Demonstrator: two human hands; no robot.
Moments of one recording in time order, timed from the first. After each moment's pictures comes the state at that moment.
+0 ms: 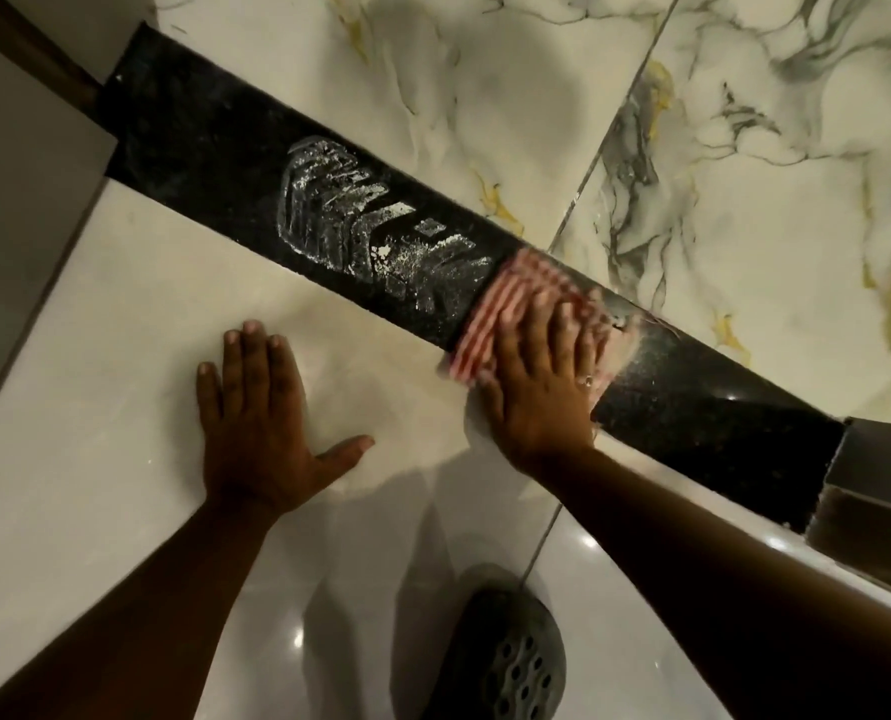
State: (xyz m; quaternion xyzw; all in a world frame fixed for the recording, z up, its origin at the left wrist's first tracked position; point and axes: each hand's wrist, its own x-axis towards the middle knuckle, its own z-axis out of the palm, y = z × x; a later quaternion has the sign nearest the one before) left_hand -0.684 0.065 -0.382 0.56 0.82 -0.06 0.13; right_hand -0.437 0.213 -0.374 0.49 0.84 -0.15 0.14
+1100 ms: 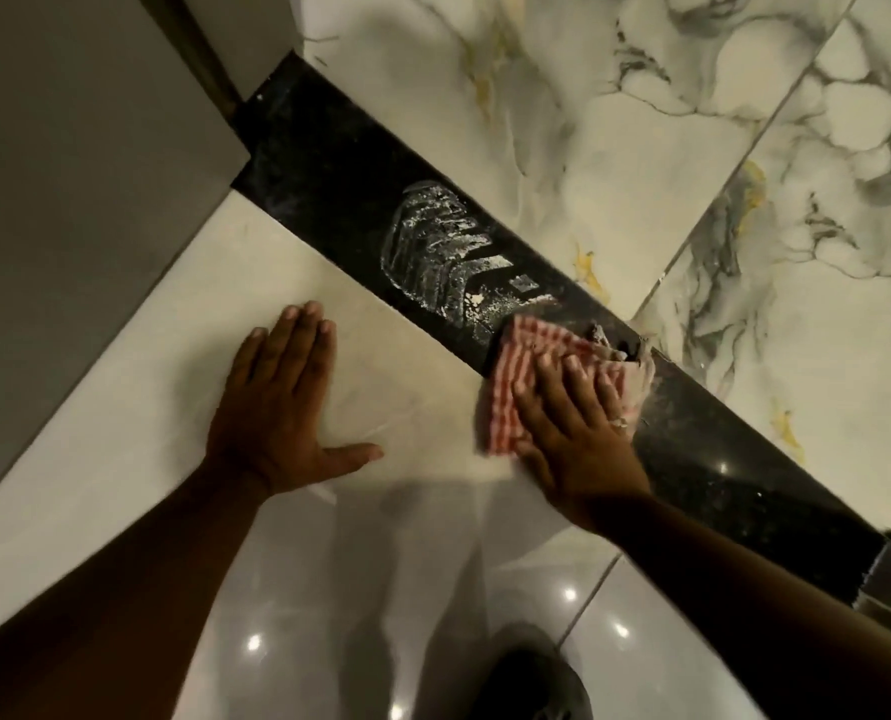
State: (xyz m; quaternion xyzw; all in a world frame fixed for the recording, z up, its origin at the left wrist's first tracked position) left_hand -0.764 0.075 -0.384 0.62 0.77 -0.03 0.14; right_hand -0.455 0.226 -0.368 0.30 0.94 -0.11 0.16
